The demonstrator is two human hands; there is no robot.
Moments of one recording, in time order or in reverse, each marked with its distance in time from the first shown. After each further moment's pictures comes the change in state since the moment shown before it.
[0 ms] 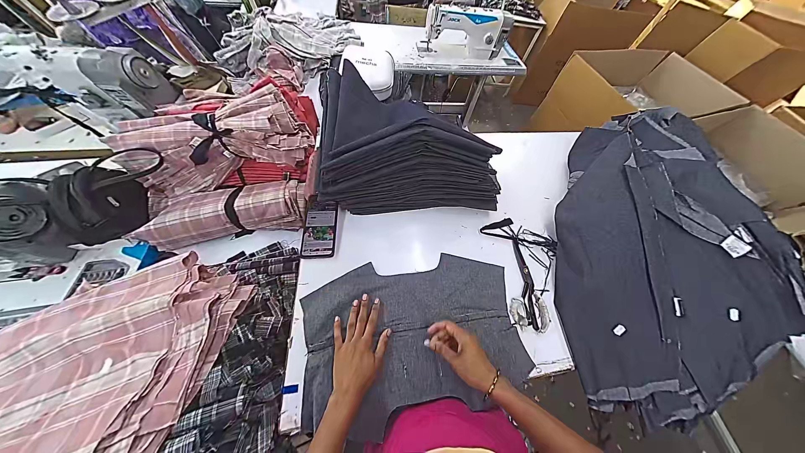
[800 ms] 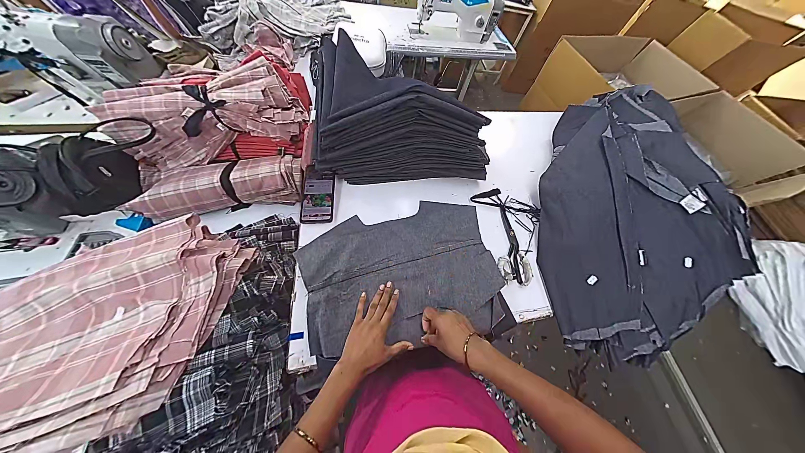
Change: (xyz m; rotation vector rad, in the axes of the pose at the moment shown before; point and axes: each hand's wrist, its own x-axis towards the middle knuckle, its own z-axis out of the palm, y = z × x) left_hand -0.047 0.009 -0.007 -0.094 -0.177 0.334; right_hand -0.026 -0.043 0.028 -0.675 -0.447 0.313
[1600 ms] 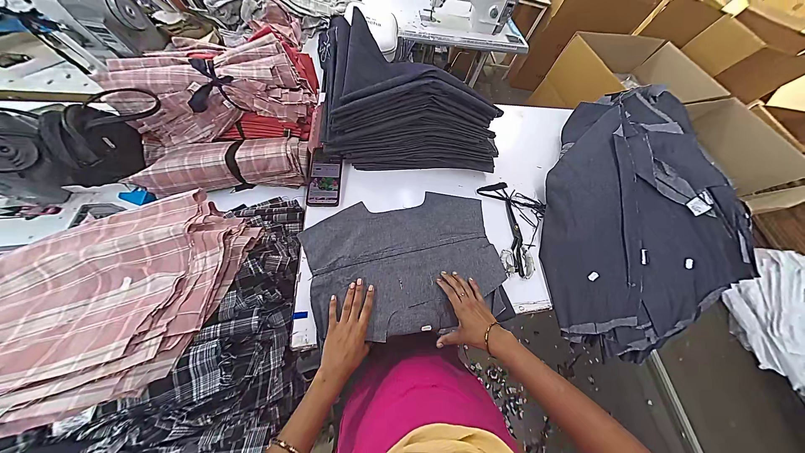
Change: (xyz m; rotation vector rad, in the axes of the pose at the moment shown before) left_hand -0.047 -0.011 -0.004 0.240 0.030 -0.173; right_hand -0.002 0.060 0.021 -0.186 0.373 -0.137
